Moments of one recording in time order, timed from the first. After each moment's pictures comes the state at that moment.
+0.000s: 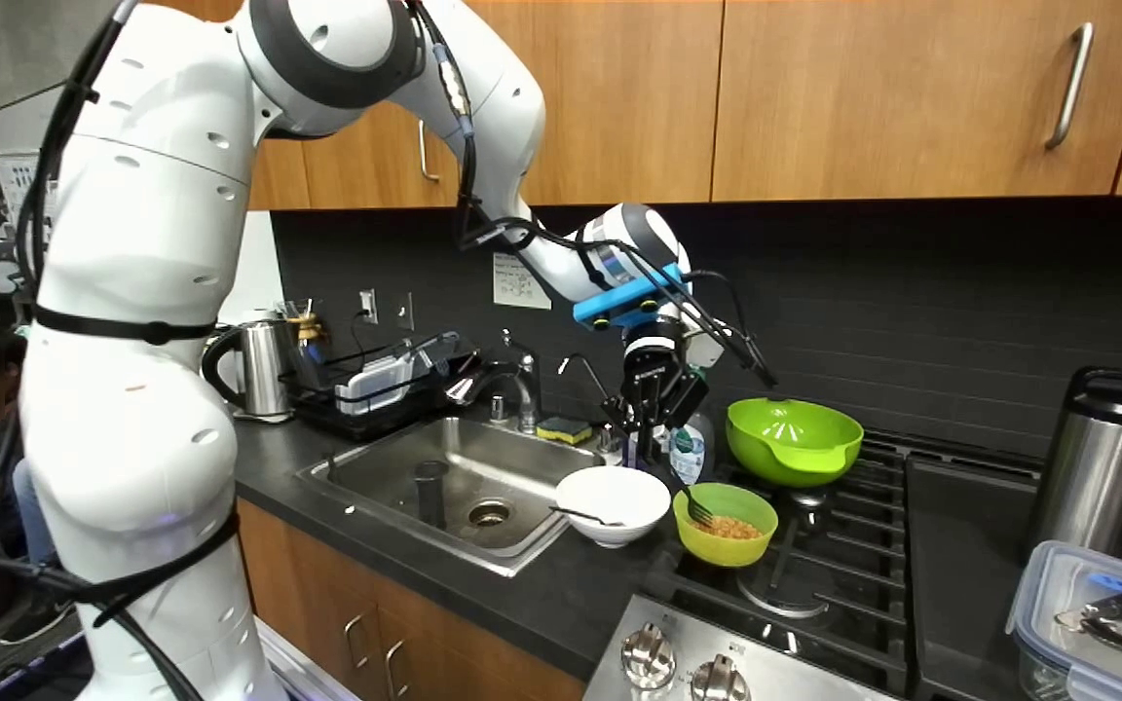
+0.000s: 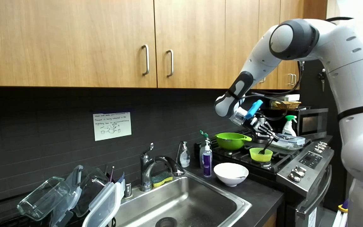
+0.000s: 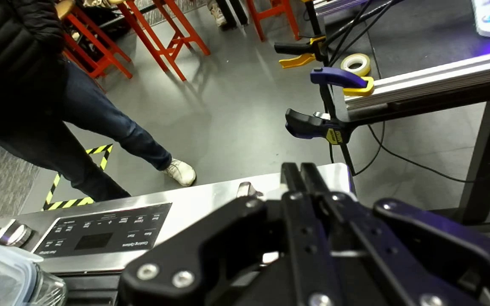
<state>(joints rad) -0.20 0.31 -0.20 -1.91 -0.58 1.39 -0.07</state>
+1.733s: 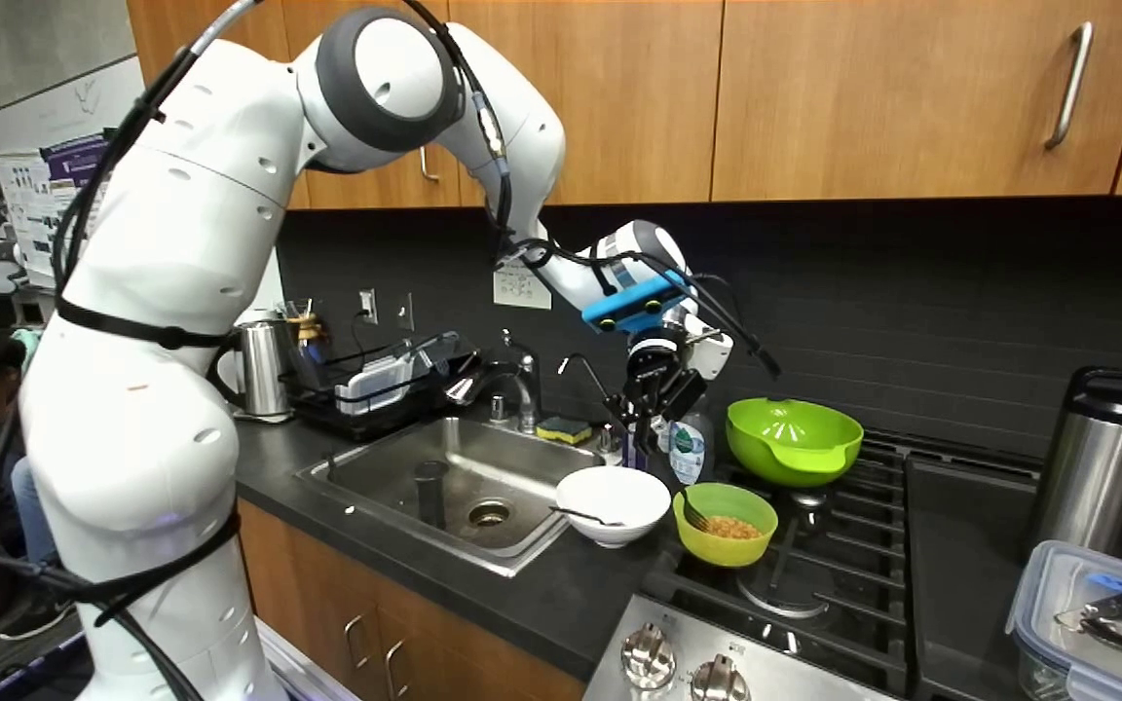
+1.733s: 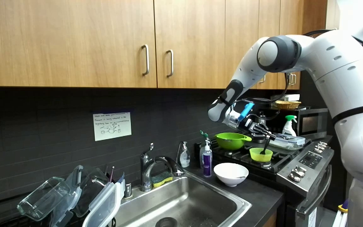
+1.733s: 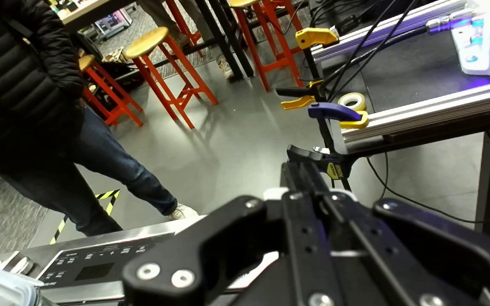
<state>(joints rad) -0.19 0.46 -0.17 -1.75 -0.58 1.21 -0.07</state>
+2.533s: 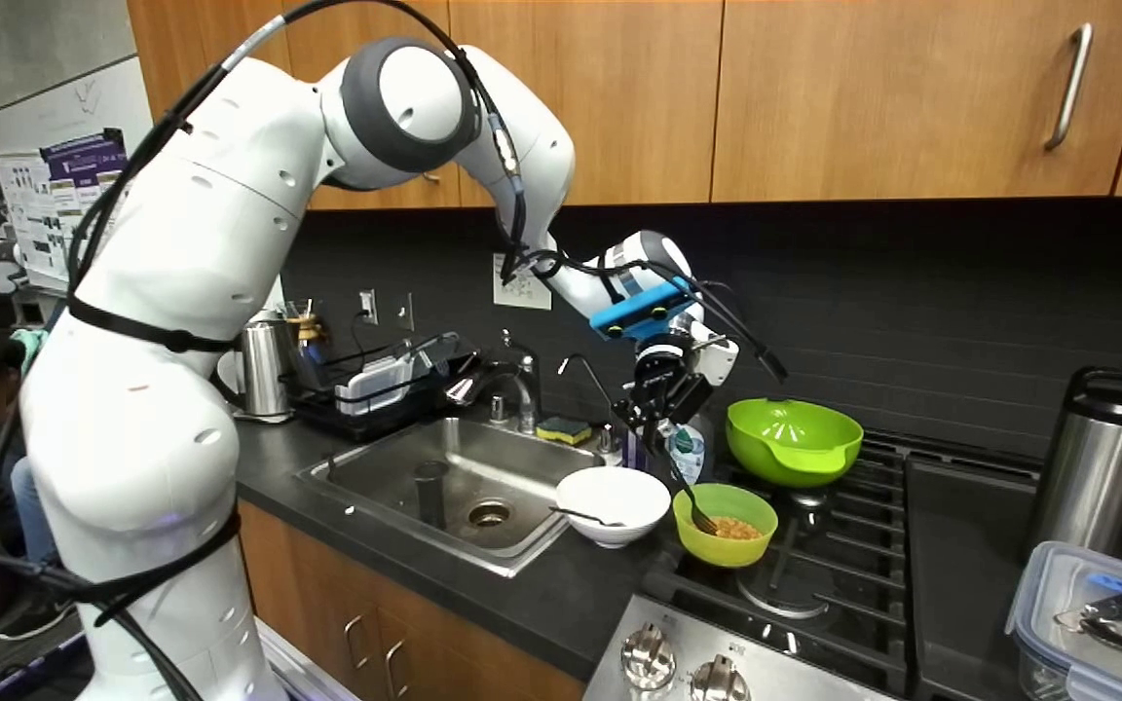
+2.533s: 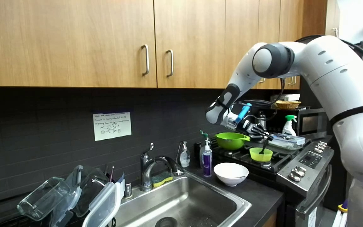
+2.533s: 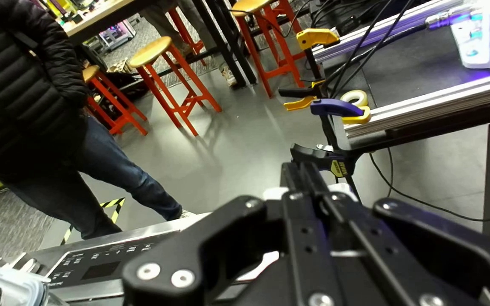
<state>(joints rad) -0.20 0.52 -0.17 -1.67 -0.58 1.18 -0.06</state>
